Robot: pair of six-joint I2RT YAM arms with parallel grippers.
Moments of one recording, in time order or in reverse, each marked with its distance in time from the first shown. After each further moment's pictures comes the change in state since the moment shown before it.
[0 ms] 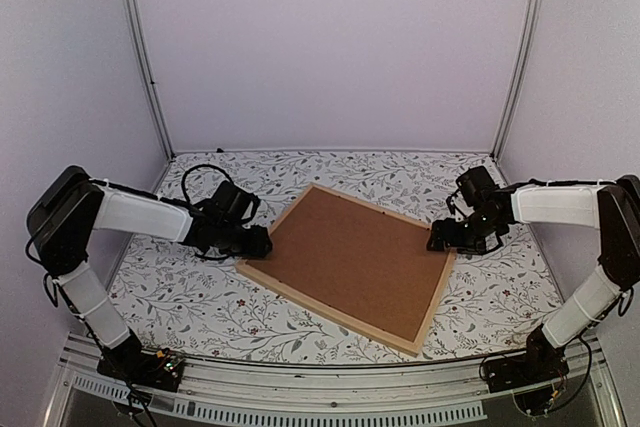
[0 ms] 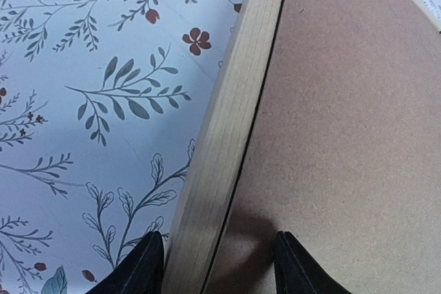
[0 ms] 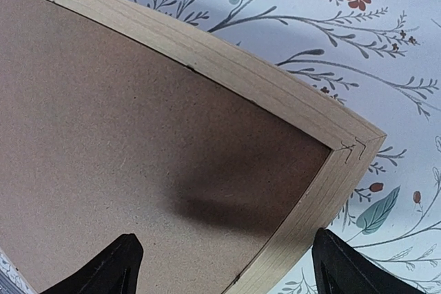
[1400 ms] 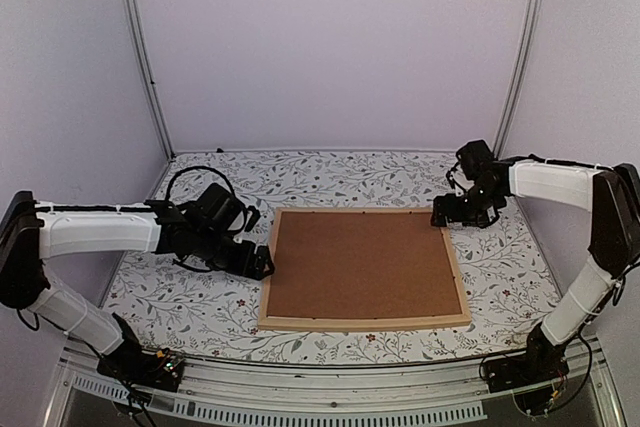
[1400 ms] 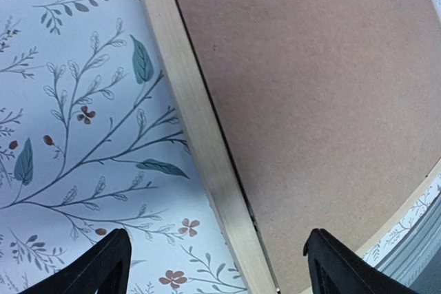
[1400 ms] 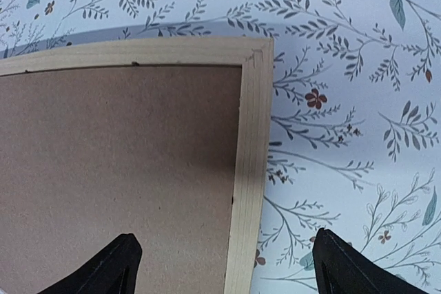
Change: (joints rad) left arm -0.126 -0.296 -0.044 -0.305 0.087 0.009; right arm -0.053 0.098 0.244 -0.109 0.104 -0.144
